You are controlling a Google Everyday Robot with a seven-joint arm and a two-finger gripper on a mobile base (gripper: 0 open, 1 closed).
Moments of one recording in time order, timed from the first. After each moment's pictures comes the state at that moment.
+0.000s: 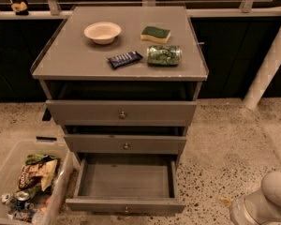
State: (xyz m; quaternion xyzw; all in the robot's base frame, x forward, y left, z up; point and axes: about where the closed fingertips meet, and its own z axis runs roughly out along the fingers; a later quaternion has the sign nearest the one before) arm 0.307 -0.280 0.474 -0.55 0.80 0.21 0.11
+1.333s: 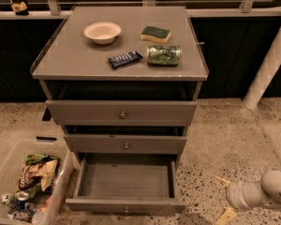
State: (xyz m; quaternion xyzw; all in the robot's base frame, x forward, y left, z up) arm 0.420 -0.315 0.391 -0.56 0.76 0.18 0.27
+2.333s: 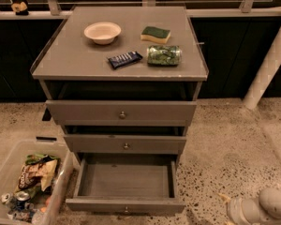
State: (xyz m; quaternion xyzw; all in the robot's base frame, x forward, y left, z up) arm 0.392 -0.340 0.308 -0.54 0.78 0.19 0.24
